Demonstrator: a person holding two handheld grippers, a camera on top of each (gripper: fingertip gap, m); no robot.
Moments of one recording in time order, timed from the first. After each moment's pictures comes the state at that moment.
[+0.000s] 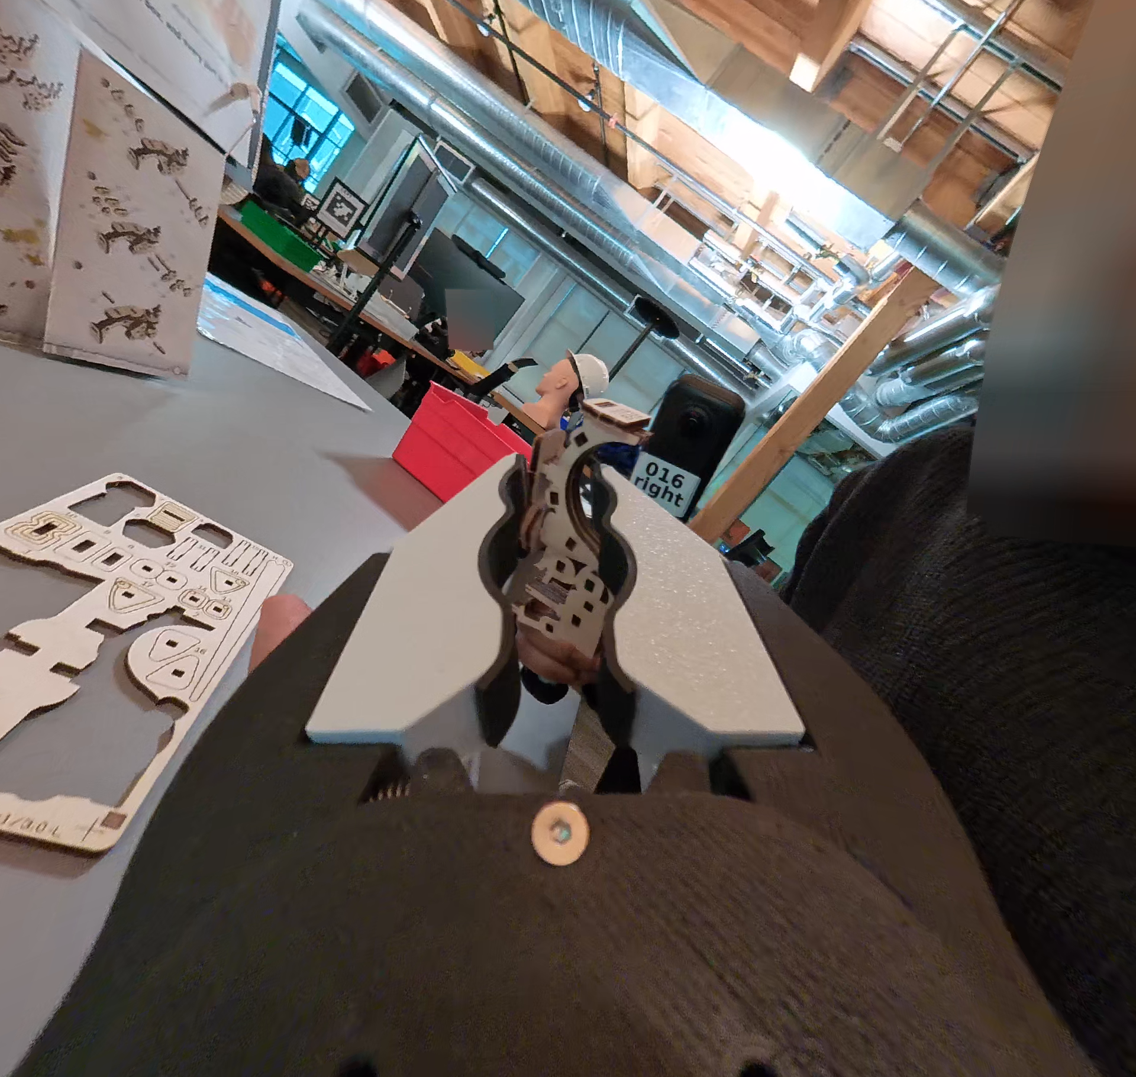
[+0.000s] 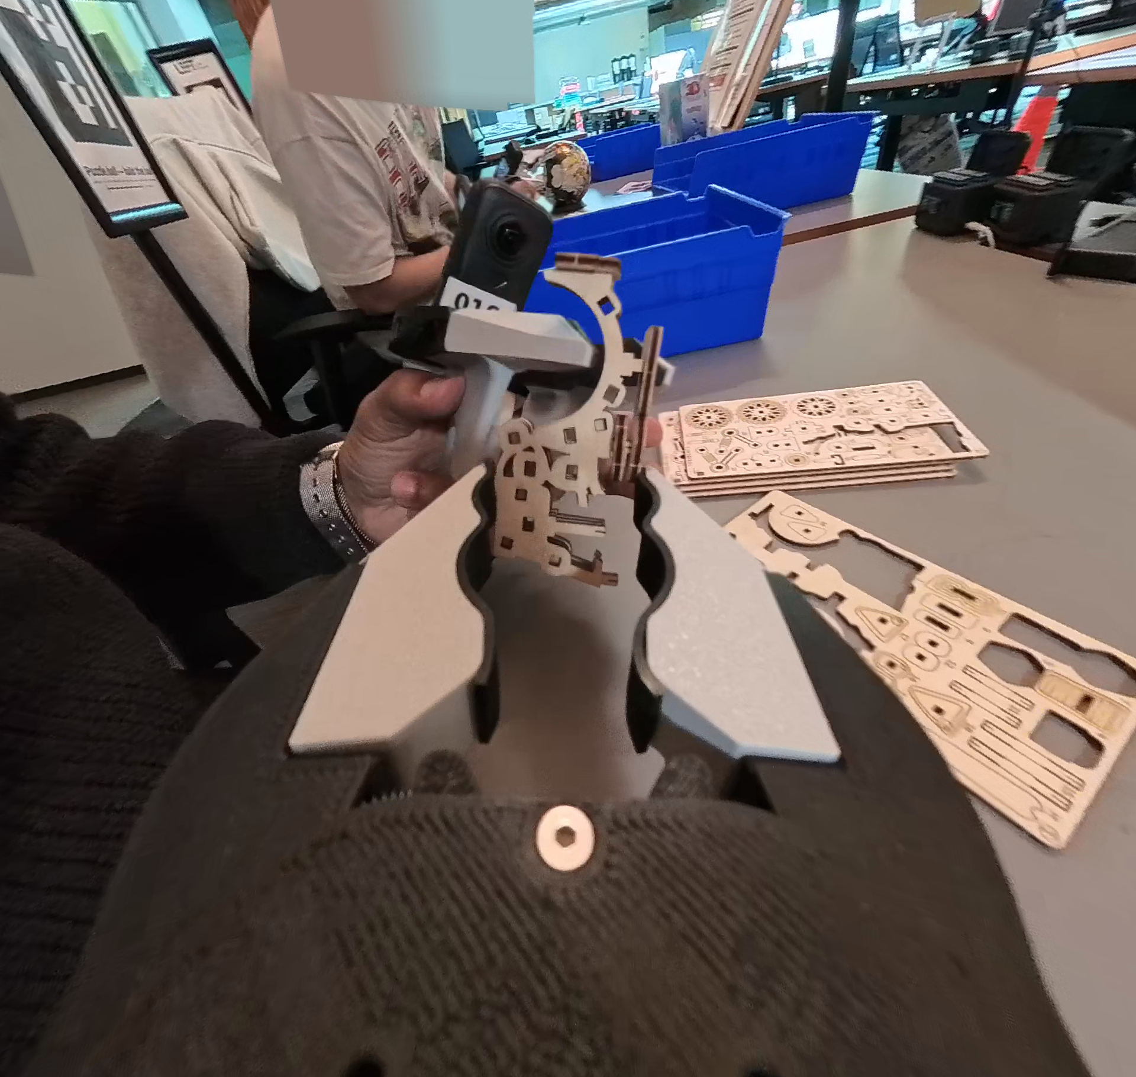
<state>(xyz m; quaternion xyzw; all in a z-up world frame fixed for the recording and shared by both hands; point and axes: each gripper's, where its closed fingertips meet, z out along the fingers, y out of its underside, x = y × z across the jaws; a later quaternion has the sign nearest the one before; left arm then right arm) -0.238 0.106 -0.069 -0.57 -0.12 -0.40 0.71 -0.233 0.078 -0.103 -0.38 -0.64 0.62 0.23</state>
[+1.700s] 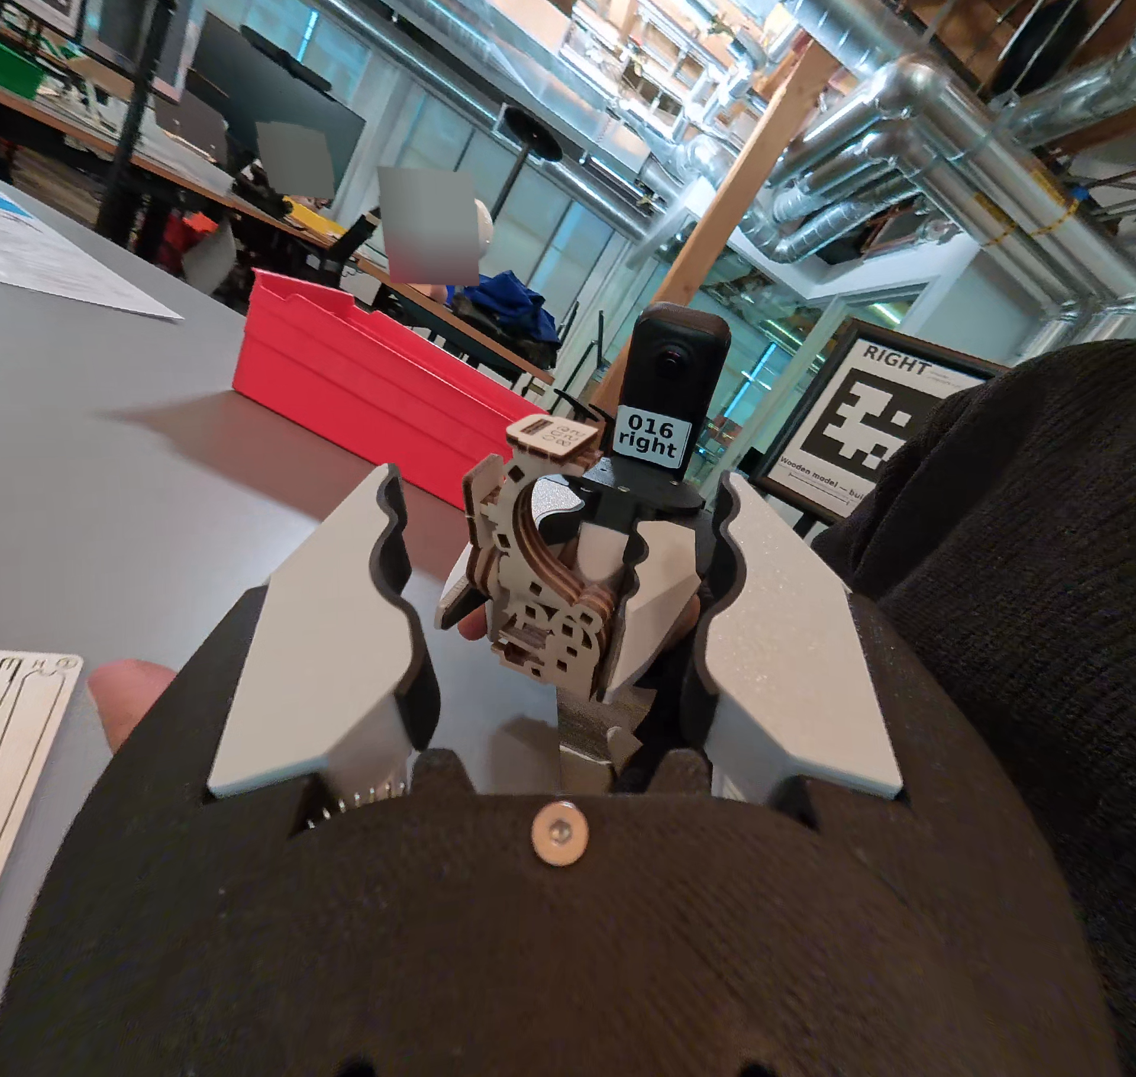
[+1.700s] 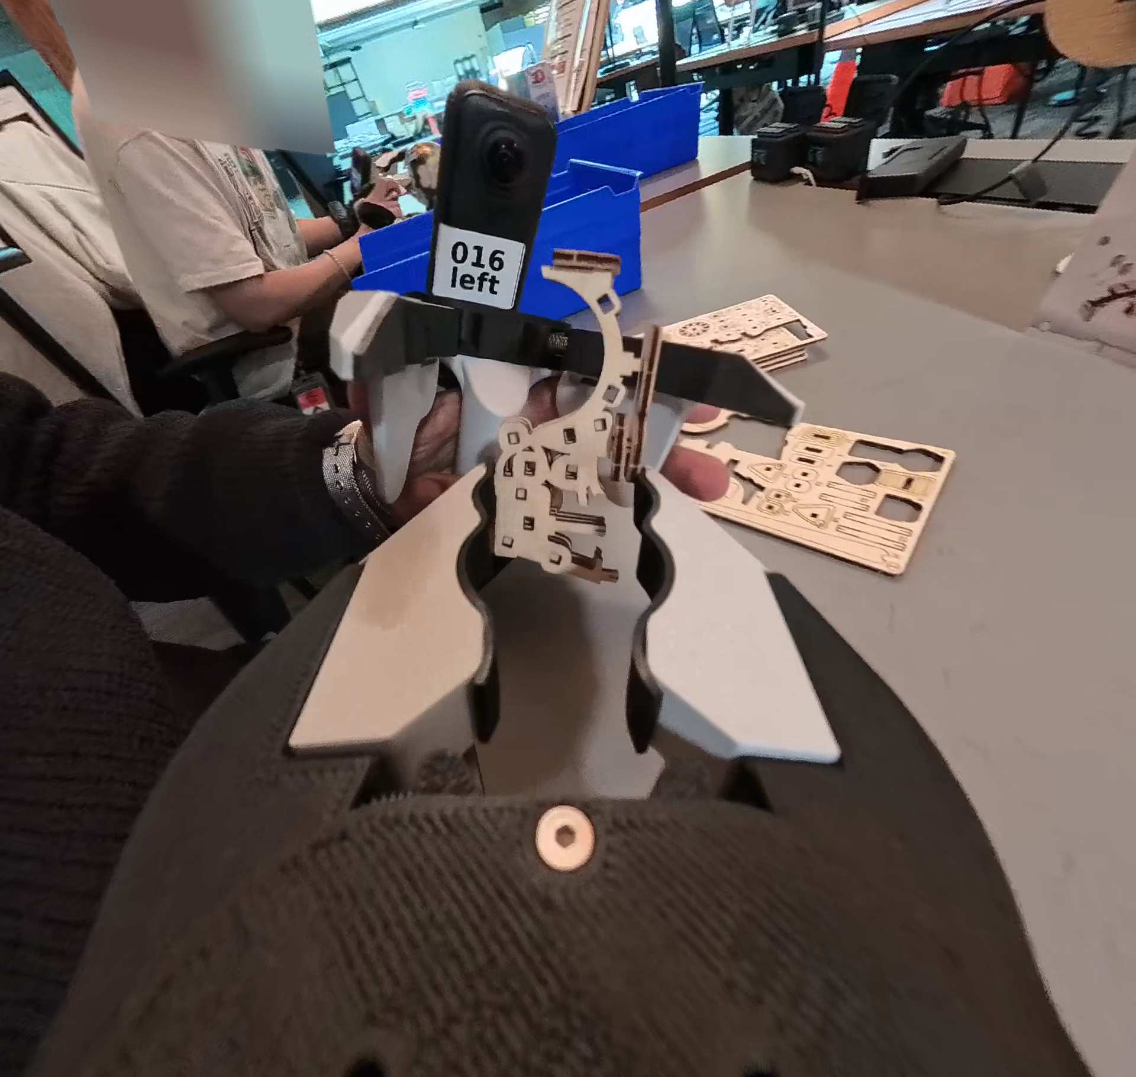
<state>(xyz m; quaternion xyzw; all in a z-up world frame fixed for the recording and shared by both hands) -0.165 0.166 -0.074 -0.61 0.04 -0.46 0.64 -0.196 0.123 -0.118 -0.48 -0.60 0.59 0.26</state>
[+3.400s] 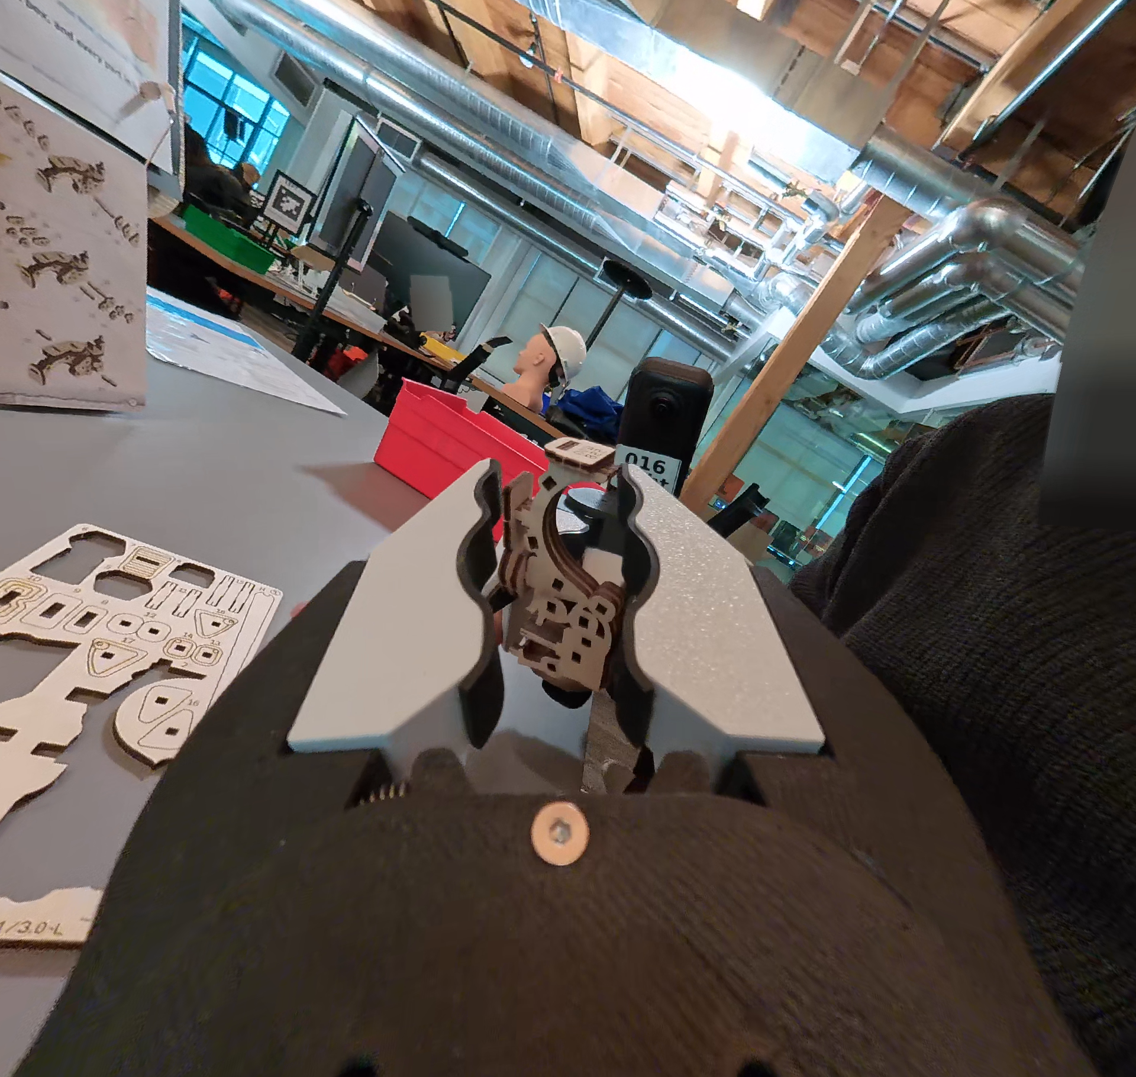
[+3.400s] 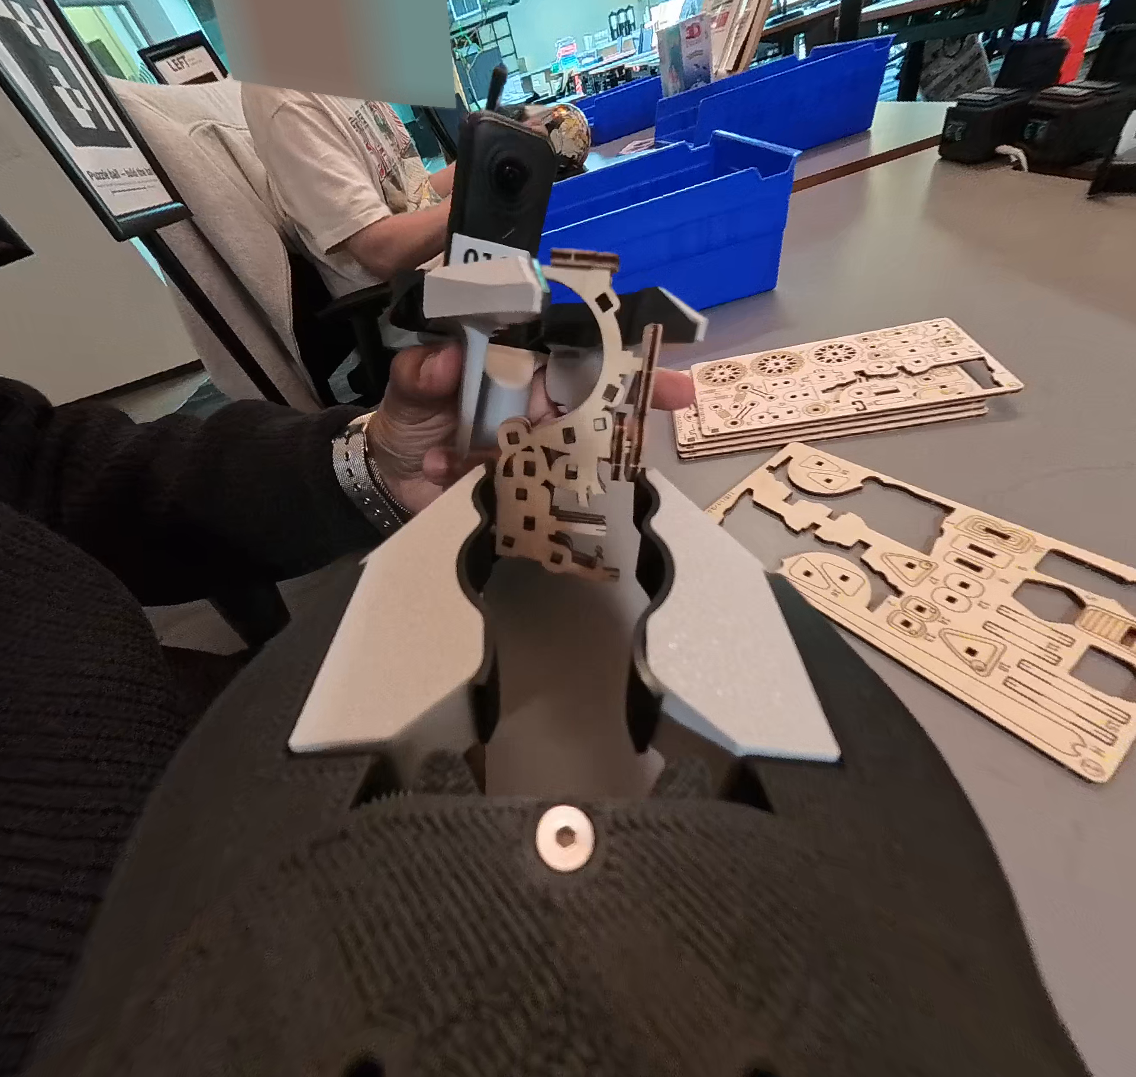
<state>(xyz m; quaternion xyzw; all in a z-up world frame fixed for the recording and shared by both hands) -0.227 0.111 -0.066 -0.58 -0.06 -0.39 0.71 -0.225 0.078 -0.116 -0.41 -0.64 0.62 0.19</state>
